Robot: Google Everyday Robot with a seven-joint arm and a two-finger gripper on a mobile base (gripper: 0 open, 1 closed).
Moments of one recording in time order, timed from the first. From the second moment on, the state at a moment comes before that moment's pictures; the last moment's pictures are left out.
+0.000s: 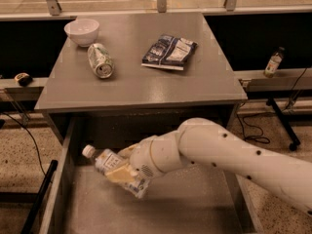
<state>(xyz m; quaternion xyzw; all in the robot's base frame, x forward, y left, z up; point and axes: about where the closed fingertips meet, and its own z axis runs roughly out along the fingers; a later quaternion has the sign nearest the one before) 0.419 0.100 0.727 -0.49 0.75 0.32 0.30</state>
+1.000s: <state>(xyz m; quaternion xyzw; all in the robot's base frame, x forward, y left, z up) 0.491 -0.008 0.792 -0.56 0.63 0.33 0.43</state>
